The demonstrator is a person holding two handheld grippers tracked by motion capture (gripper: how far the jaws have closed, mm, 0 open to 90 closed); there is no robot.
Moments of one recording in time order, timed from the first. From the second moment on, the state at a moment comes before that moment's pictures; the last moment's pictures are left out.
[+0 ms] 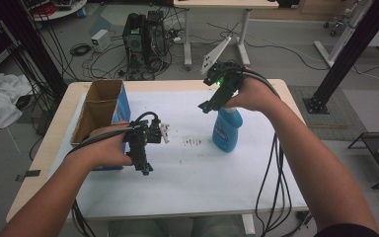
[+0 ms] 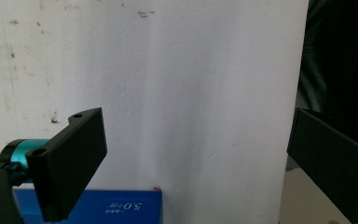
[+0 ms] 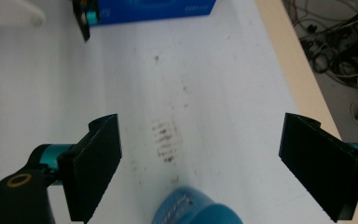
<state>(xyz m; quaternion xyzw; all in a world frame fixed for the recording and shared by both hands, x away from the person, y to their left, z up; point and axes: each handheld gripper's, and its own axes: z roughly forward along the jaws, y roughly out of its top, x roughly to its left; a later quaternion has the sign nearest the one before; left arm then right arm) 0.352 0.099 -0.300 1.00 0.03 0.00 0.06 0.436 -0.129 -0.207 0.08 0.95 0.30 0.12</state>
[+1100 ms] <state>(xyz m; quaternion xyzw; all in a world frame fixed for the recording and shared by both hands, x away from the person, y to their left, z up) 0.354 0.095 -0.298 1.00 0.02 0.00 0.06 0.447 -0.271 -0.236 0.32 0.82 0.44 0.21</state>
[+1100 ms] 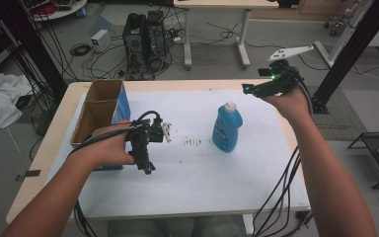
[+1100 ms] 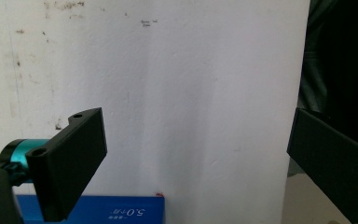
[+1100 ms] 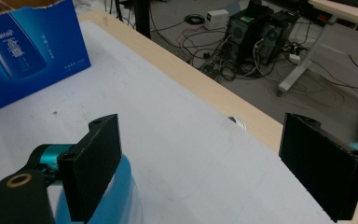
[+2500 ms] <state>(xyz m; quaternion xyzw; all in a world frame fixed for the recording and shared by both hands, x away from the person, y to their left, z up) 0.336 0.105 -0.293 1.00 0.01 0.02 0.07 0.367 -0.257 -0.368 0.32 0.84 0.40 0.19</state>
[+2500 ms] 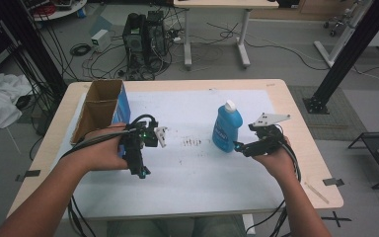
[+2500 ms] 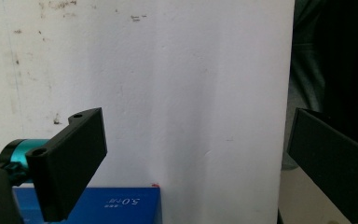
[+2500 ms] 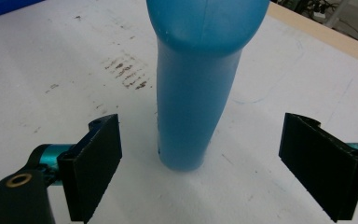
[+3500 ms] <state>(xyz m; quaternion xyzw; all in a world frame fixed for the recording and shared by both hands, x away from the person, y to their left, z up) 0.337 0.113 -0.297 1.00 0.02 0.01 0.07 0.392 -0.229 -0.402 0.34 0.81 0.44 0.19</state>
